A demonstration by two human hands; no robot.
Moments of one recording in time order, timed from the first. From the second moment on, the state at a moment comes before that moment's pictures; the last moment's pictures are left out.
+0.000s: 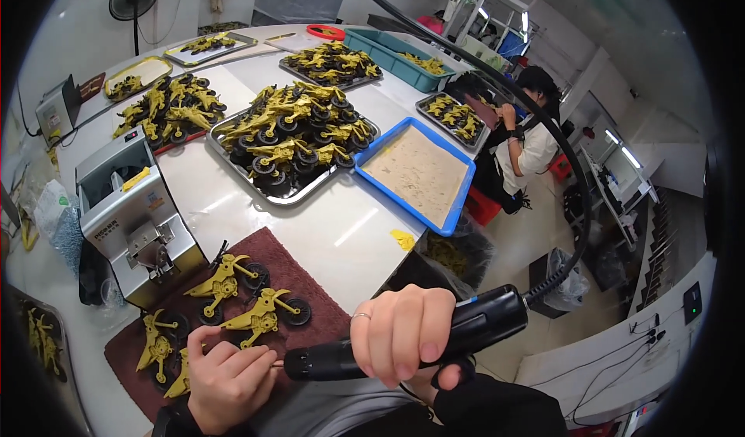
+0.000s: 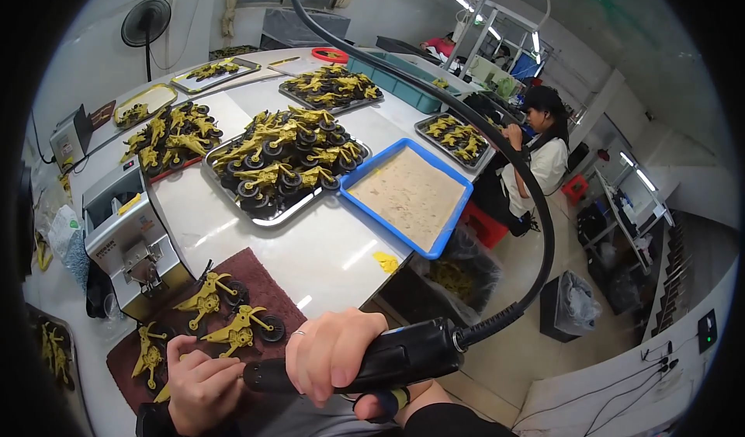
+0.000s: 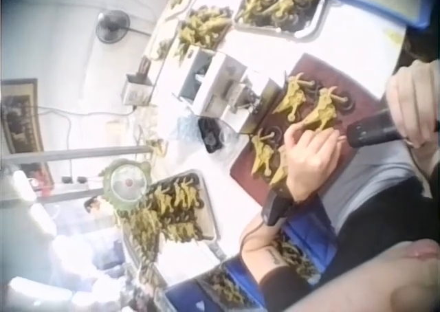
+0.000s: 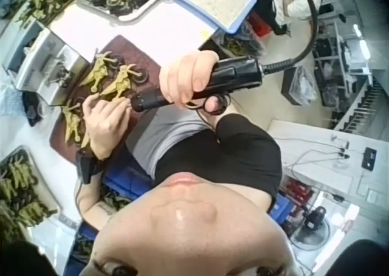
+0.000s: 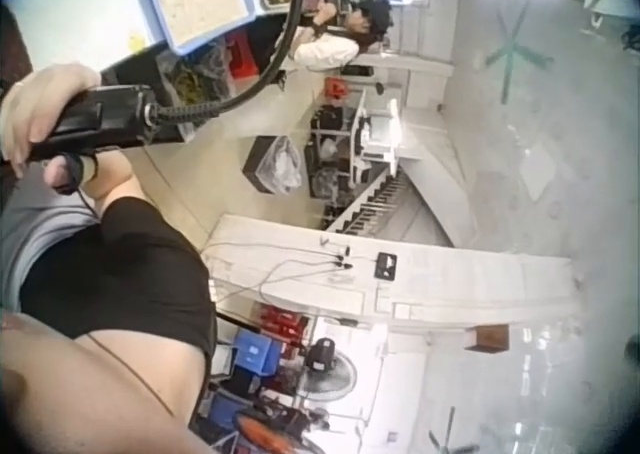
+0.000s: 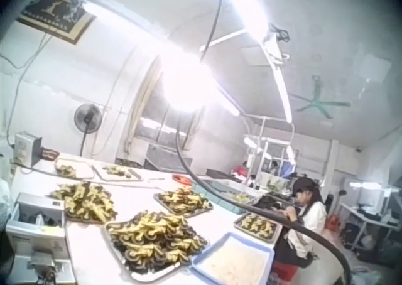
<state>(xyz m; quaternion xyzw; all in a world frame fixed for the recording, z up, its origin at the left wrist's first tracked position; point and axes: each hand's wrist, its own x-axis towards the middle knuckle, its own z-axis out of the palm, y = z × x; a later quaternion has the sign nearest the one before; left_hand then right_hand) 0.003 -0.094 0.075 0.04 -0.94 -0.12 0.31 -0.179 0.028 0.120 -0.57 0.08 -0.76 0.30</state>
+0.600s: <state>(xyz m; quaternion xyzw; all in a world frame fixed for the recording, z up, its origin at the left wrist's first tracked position) 0.003 -0.110 0.084 0.15 -0.93 -0.16 0.28 -0.183 0.006 0.163 -0.56 0.26 -0.74 0.27</state>
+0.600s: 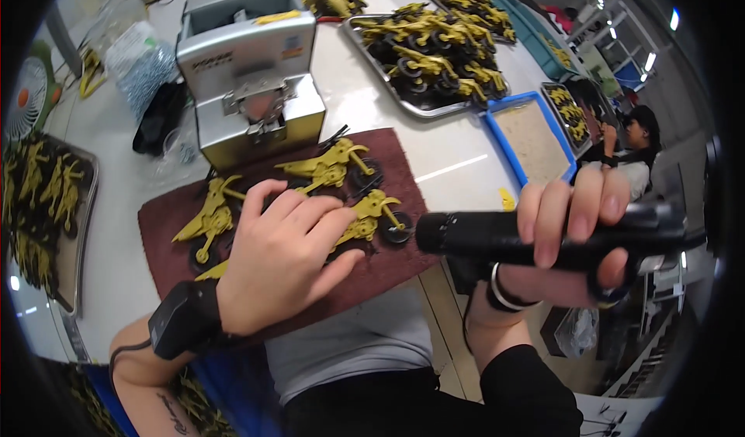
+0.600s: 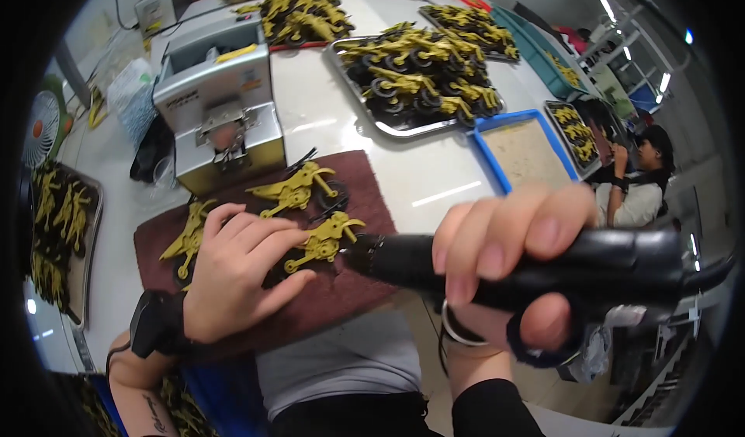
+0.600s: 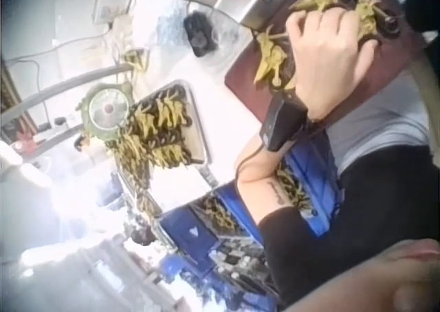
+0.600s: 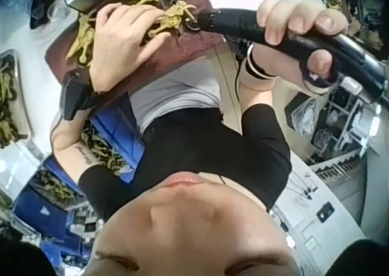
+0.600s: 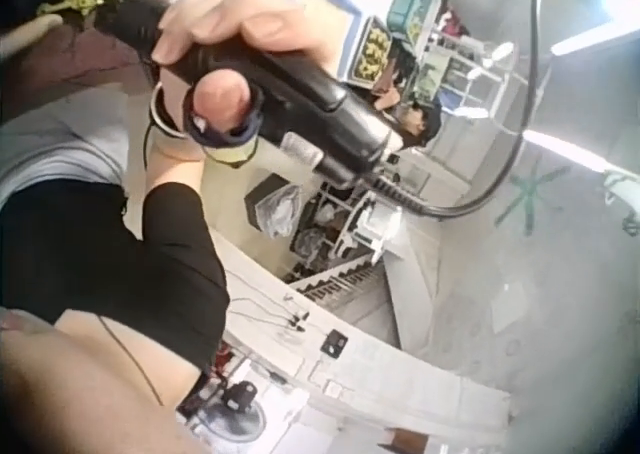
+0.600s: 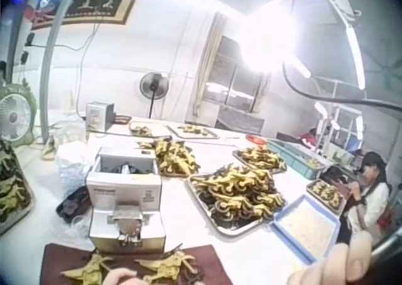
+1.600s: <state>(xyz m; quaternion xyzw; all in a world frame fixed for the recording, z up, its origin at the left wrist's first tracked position) 0.006 -0.114 0.049 0.12 -0.95 -0.16 0.23 -0.150 -0.040 0.136 -0.54 0.33 -0.66 0.41</state>
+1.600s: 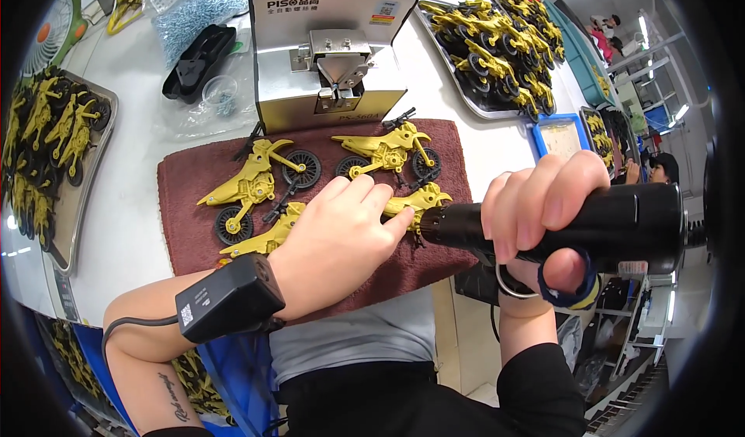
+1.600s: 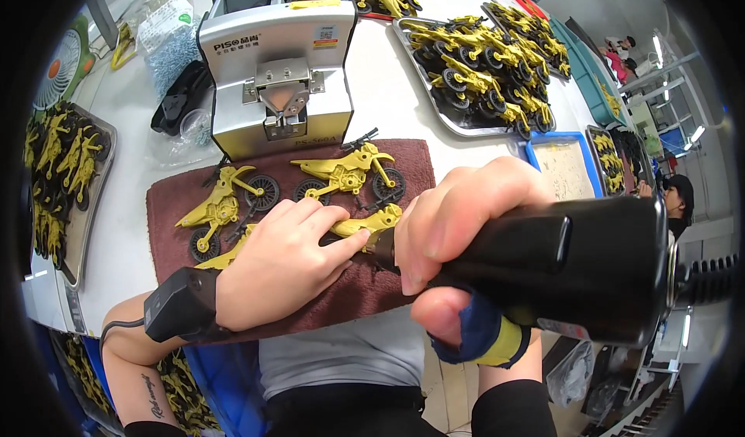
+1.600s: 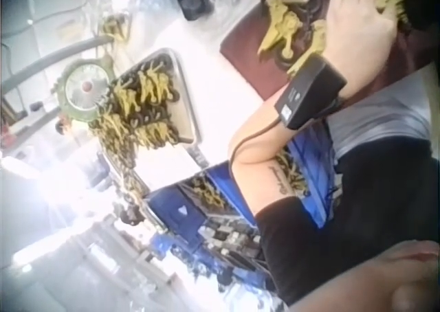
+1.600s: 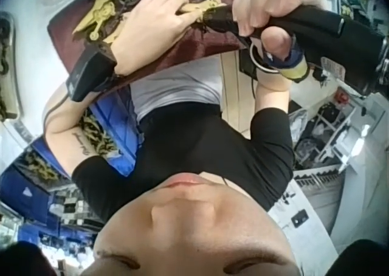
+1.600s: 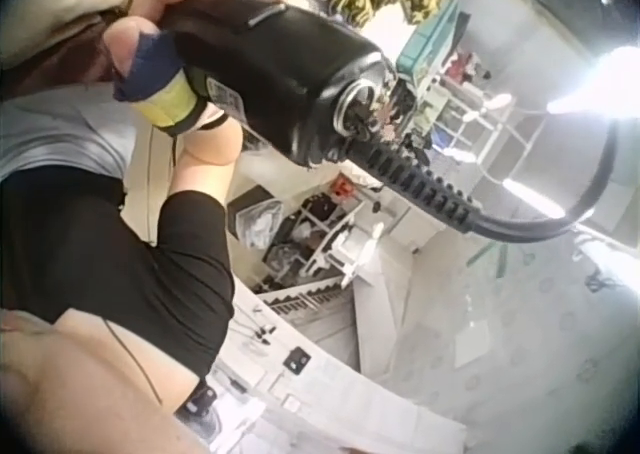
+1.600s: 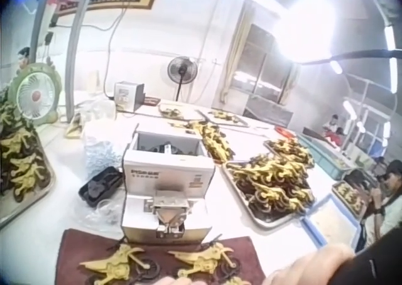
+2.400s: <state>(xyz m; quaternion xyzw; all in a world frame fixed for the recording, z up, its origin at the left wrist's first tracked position) 0.009 -0.108 0.049 0.13 -0.97 -0.11 0.20 -0.112 -0.175 0.182 -0.56 0.25 -0.69 0.37</state>
